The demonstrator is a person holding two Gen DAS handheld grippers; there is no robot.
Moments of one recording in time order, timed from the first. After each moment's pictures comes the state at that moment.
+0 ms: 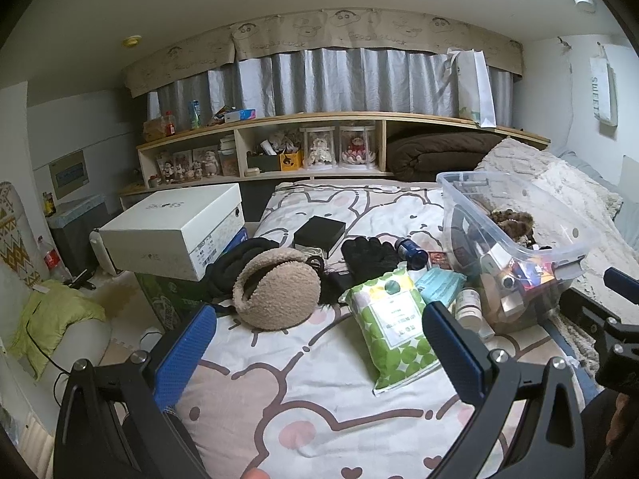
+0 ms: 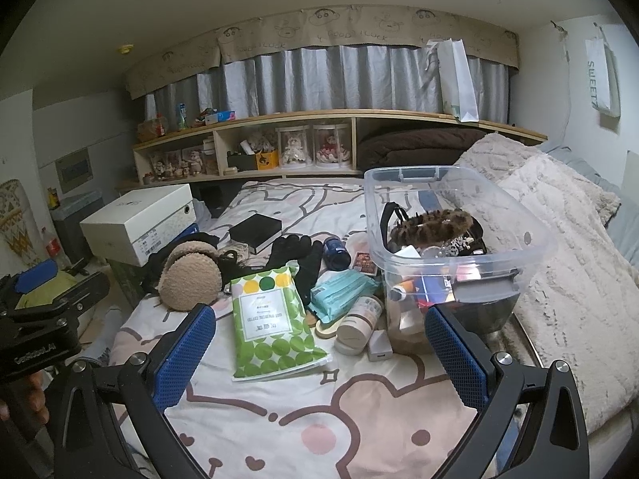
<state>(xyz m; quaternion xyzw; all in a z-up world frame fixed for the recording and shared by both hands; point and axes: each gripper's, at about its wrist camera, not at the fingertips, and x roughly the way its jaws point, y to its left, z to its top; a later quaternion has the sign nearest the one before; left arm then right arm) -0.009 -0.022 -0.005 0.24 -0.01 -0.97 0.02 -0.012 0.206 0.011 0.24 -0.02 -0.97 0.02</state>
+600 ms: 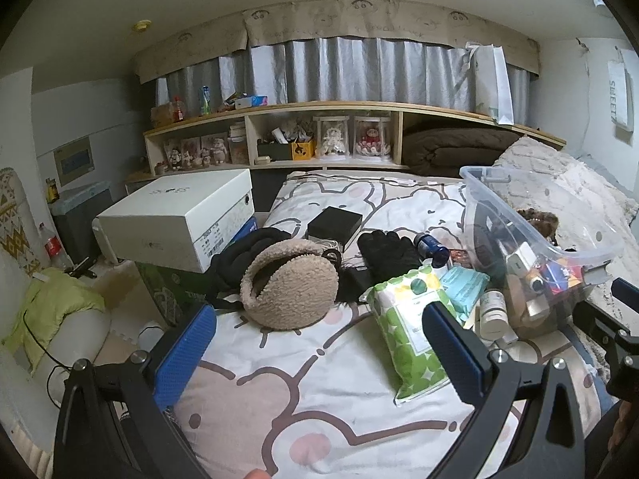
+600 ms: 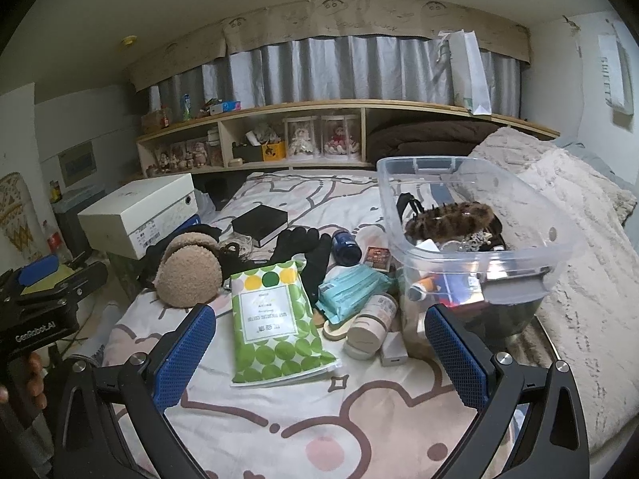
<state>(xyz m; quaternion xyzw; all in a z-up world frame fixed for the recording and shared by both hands) -0.048 -0.043 -0.029 0.25 0.00 -0.97 0.03 -0.044 0.201 -0.012 0.26 -0.02 -0.97 0.04</state>
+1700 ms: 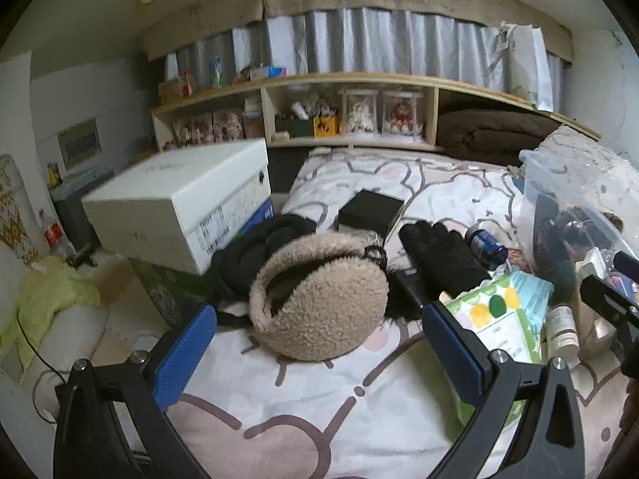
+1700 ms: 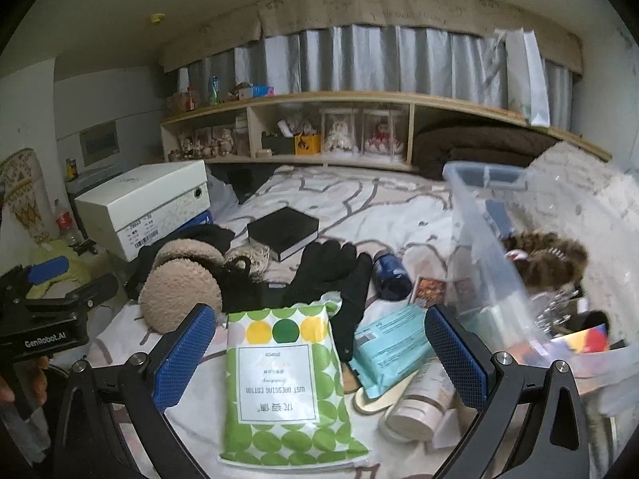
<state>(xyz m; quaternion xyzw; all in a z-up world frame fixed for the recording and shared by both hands) -0.154 -0.081 -0.083 0.30 0.01 -0.95 0.06 -0.172 0.175 -0.051 0.27 0.01 -0.96 0.10</state>
